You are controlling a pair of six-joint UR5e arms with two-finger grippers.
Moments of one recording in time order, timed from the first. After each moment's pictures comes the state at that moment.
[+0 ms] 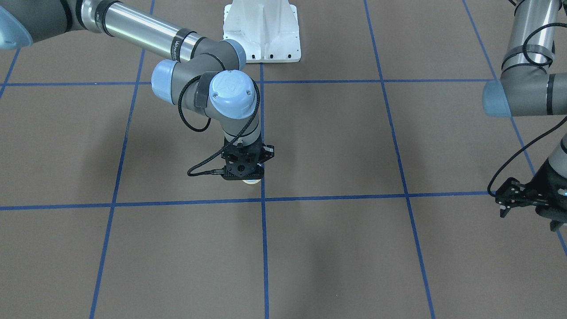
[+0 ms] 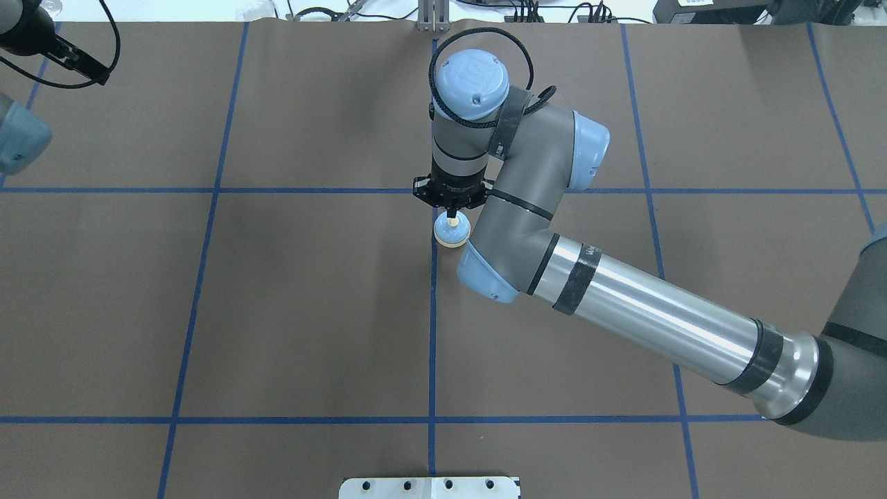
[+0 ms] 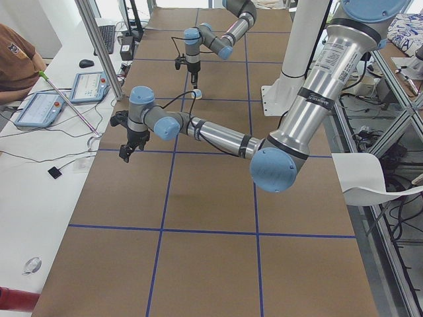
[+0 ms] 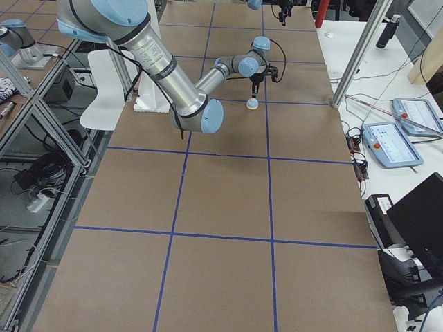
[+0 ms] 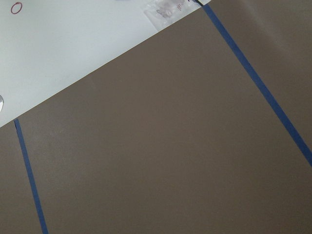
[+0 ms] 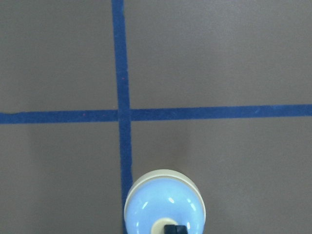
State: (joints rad) left arm -1.19 -2.02 -1.41 -1.90 -2.00 -0.18; right arm 0.64 -0.66 1.32 -1.50 2.02 1.14
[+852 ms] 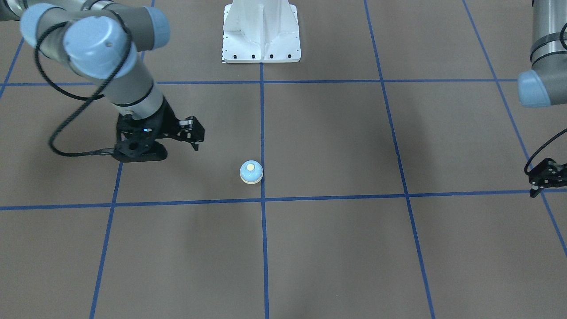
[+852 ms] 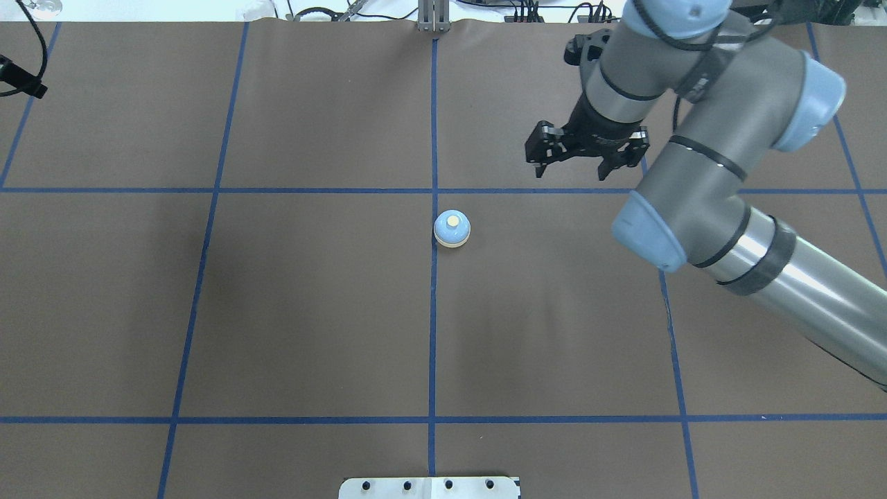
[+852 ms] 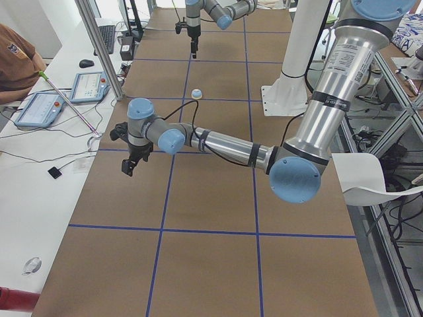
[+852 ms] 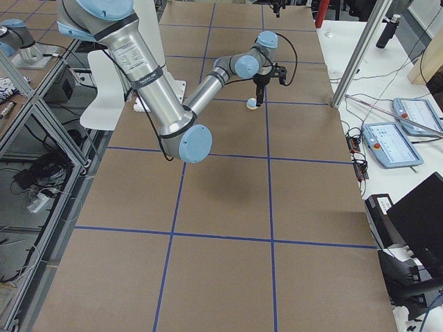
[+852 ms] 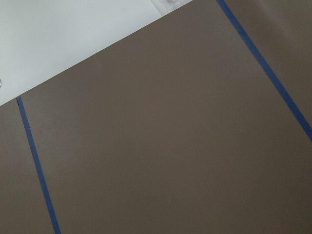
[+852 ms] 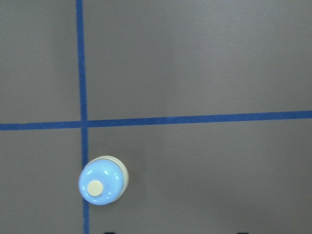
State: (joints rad) left arm -1.32 -1.88 -1.45 -1.88 -2.14 -0.01; right arm 0.86 -1.01 1.80 -1.72 2.15 0.90
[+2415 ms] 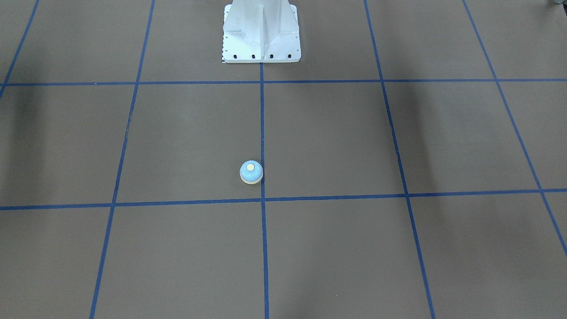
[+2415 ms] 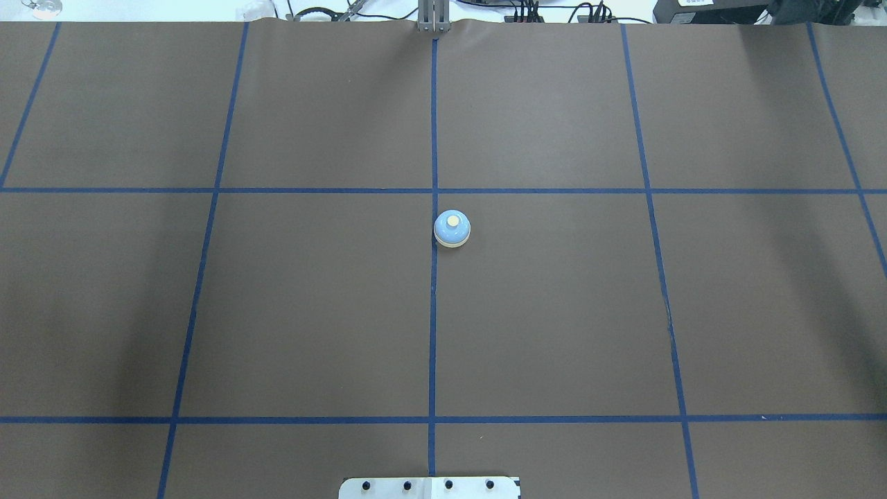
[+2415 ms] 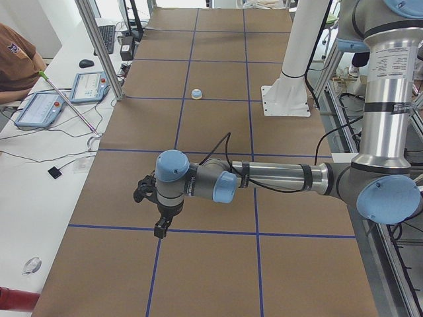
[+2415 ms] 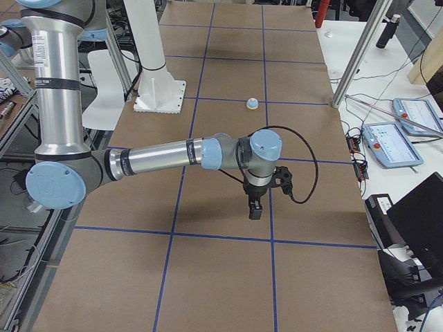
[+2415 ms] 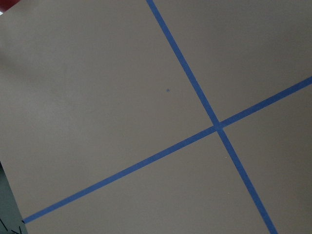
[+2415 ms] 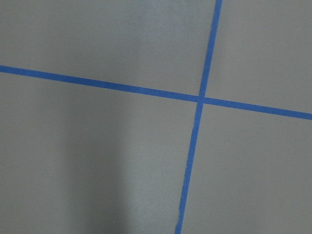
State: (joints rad) left arm -1.58 -1.55 -1.62 -1.76 -2.26 0.18; right arm 1.50 -1.57 1.76 -1.73 2.28 -0.04
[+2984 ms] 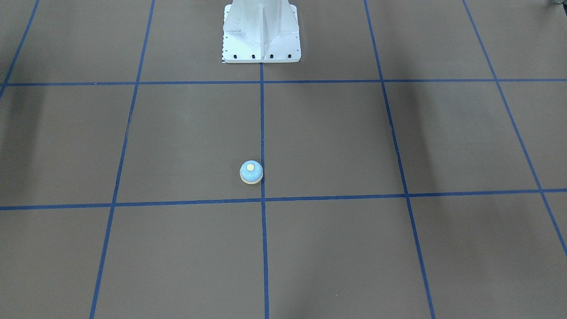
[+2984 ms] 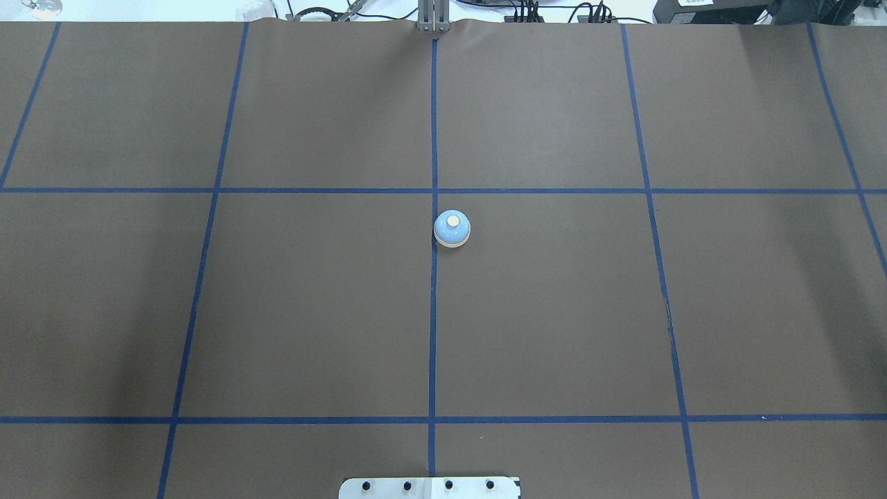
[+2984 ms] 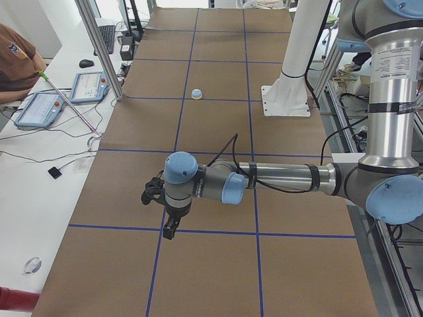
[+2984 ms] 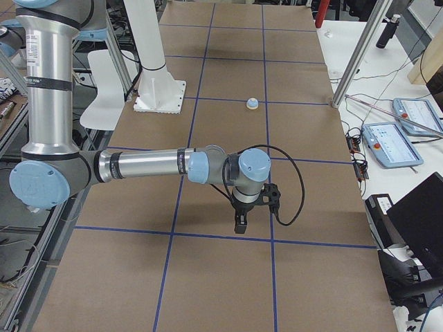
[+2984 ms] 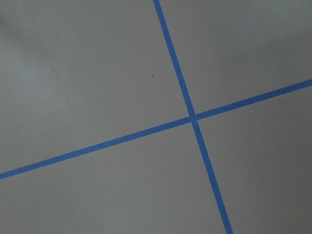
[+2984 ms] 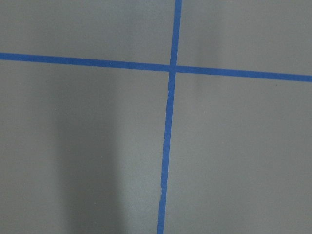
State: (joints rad) left arm -1.57 -1.51 -1.64 -1.76 -2.26 0.16; right arm 1.53 -1.64 1.73 -1.73 2.33 -0.03
